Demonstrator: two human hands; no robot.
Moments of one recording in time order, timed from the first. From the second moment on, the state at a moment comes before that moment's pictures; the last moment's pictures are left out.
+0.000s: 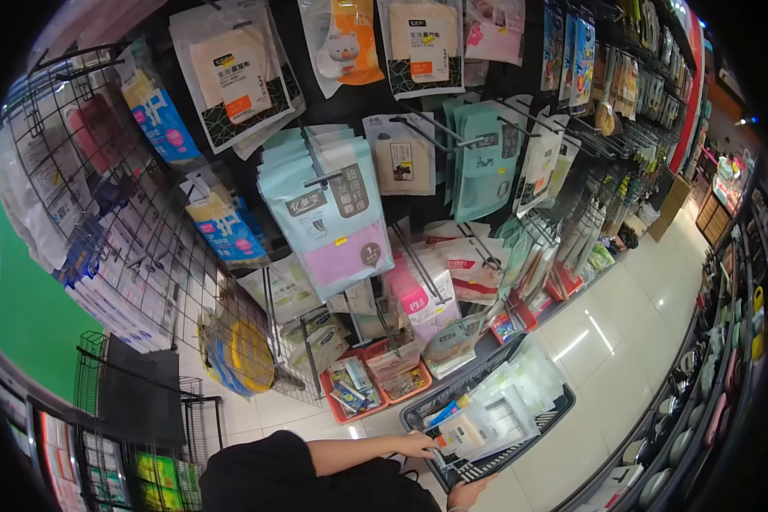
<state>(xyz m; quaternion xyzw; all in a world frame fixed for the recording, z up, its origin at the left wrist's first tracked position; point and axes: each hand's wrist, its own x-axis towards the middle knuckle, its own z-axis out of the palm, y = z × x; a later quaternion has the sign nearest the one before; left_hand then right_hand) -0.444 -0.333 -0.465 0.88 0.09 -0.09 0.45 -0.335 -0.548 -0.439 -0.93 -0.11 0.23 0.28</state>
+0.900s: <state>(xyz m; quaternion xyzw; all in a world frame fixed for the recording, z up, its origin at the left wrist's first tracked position) -0.544 -0.025 0.052 0.36 0.14 0.87 0.29 -0.340 -0.561 -0.466 -0.90 -0.14 0.17 0.38</state>
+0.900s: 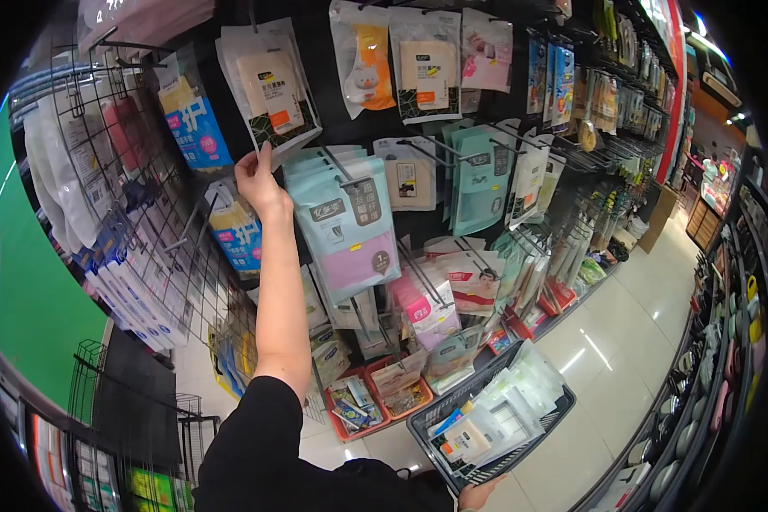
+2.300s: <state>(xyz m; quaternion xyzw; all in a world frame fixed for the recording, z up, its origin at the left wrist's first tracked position) -0.460 -0.263 -0.079 0.52 0.14 0.58 0.60 -0.339 -0.563 -0.487 -0.91 -0.17 0.11 0.35</state>
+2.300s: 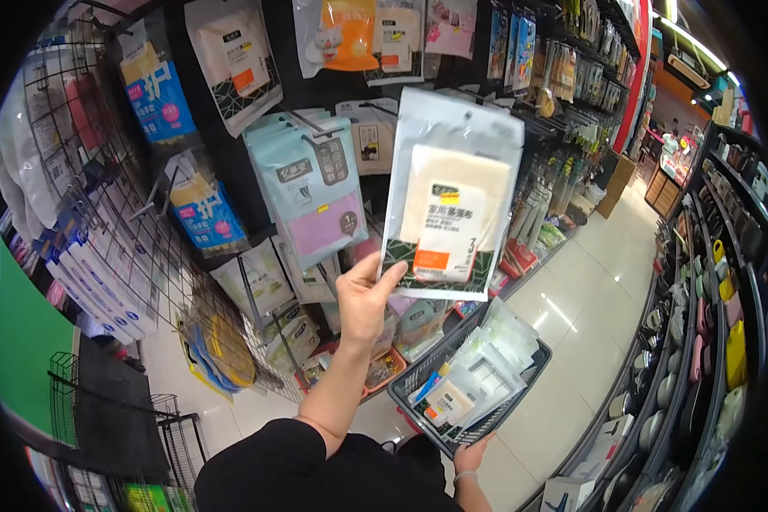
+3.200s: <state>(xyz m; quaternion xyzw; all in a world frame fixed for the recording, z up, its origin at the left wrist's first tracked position) -0.500 -0.233 -0.159 0.39 0.10 0.63 0.67 -0.339 -0.558 -0.473 -0.93 -0.15 0.16 0.31</state>
